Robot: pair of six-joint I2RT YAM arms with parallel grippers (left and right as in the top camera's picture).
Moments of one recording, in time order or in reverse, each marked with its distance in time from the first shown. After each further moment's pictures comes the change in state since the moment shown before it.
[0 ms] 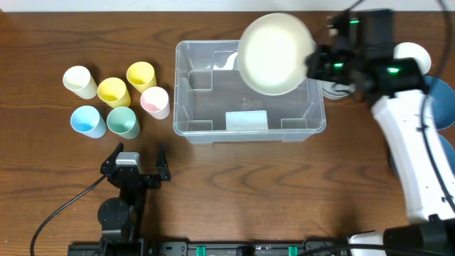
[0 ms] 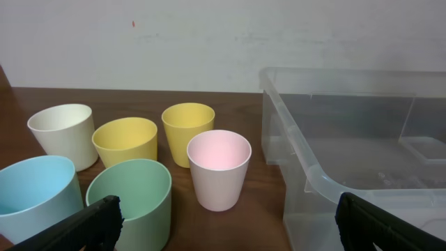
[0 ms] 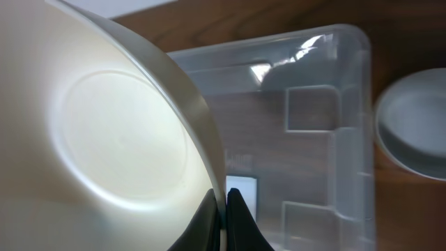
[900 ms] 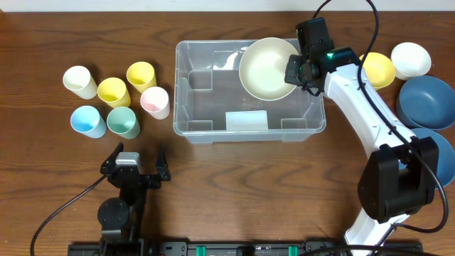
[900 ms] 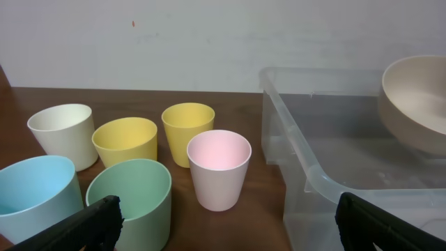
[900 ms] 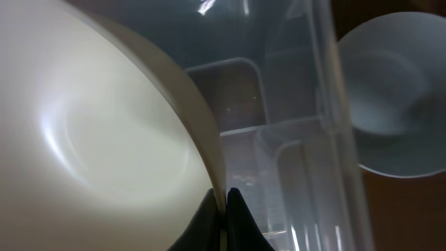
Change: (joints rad) left arm 0.000 0.000 0.000 0.000 0.000 0.000; right arm 0.083 0.305 0.003 0.053 0.388 0.097
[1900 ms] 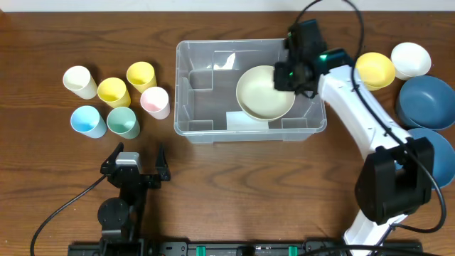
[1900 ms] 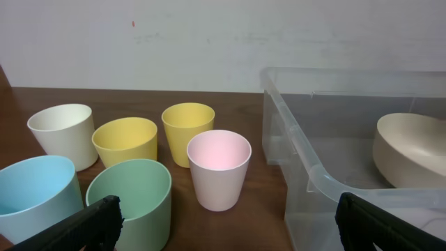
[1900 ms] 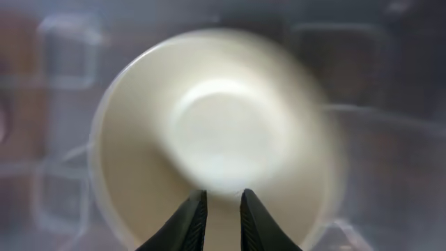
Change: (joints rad) left arm 0.000 0.000 0.000 0.000 0.000 0.000; right arm 0.068 0.000 0.004 -0.035 -0.240 -0.181
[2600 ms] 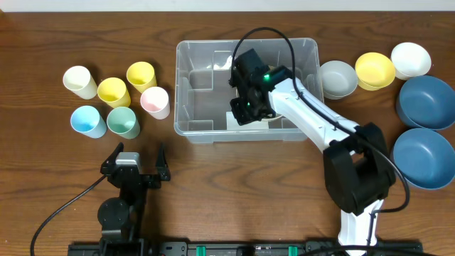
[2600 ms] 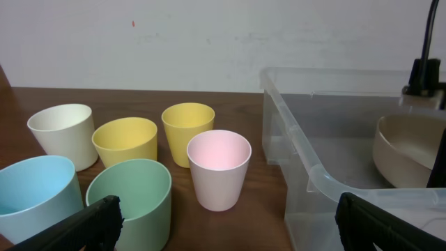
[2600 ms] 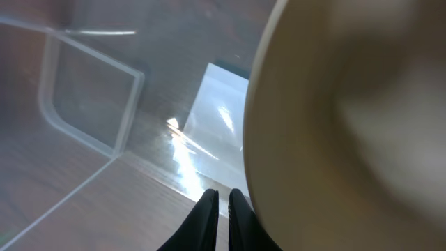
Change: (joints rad) left arm 0.000 0.000 0.000 0.000 0.000 0.000; right arm 0.212 0.153 0.005 -0.062 -0.077 -0.100
